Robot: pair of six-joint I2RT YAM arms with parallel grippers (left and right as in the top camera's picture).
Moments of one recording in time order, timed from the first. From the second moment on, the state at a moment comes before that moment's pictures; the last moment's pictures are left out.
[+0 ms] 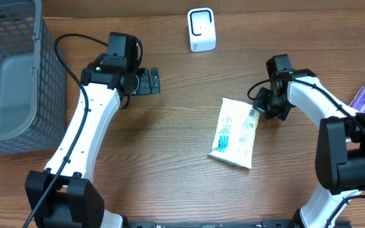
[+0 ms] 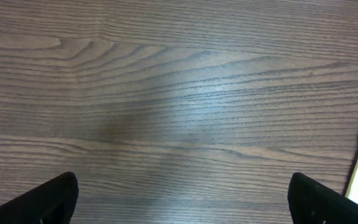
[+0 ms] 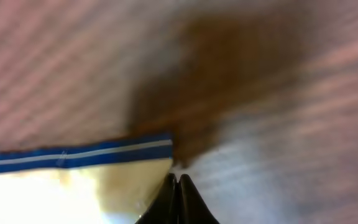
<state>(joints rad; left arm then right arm) -0.17 1.66 1.44 -0.89 -0.04 -0.26 0.14 1.94 1.26 -0.78 -0.09 0.62</state>
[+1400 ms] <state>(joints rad) -0.17 1.66 1.44 -0.95 -0.04 -0.26 -0.03 2.07 1.30 -1.01 -0.80 -0.34</state>
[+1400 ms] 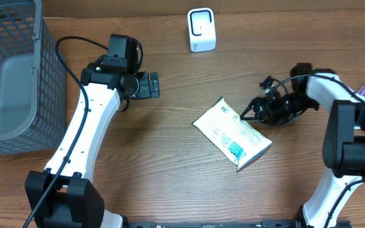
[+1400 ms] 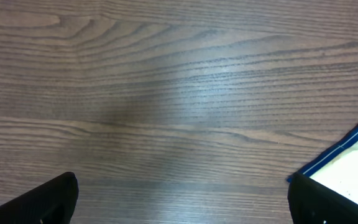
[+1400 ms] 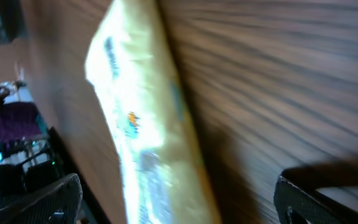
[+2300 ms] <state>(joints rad) -0.17 1.66 1.44 -0.97 -0.04 -0.26 0.11 2.06 1.16 -0.87 -0.99 -0.35</state>
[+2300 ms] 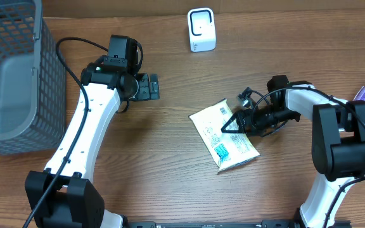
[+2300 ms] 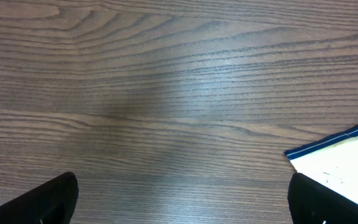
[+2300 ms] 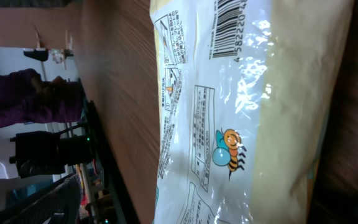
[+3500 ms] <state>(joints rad) -0.18 1.66 1.44 -0.95 0.05 -0.24 0.21 2.20 1.21 -0.73 -1.01 -0.16</state>
